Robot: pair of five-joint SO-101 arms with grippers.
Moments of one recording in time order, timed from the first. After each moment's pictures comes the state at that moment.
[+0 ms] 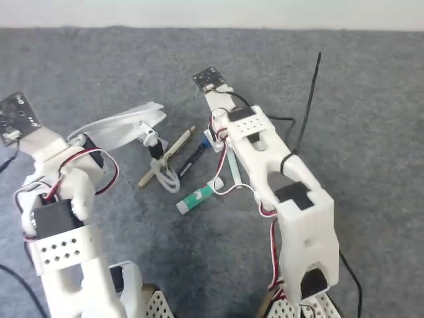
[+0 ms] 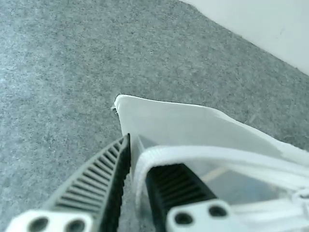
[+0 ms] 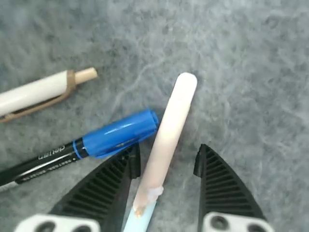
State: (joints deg) left arm -23.8 -55.9 47.3 60.4 21.1; right arm -26.3 33.8 -8.4 50.5 9.5
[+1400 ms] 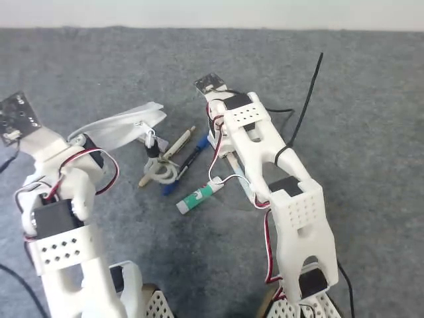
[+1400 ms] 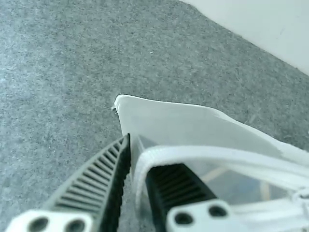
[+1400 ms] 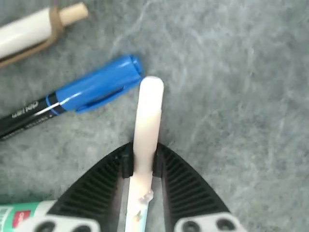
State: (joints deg) left arm -23.8 -55.9 47.3 60.4 21.1; right arm -25.8 41.6 -23.9 74.2 9.5
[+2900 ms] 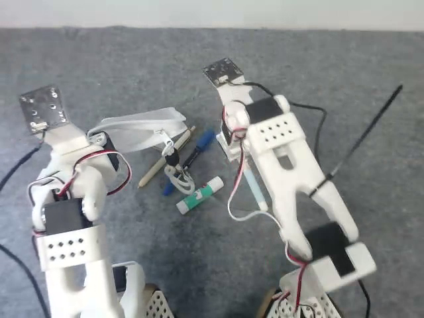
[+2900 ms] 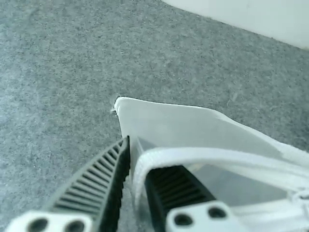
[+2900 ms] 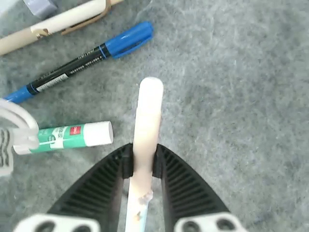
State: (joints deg) left arm -17.3 -55.9 47.3 60.4 14.1; right arm -25.9 1.4 2.9 75.7 7.4
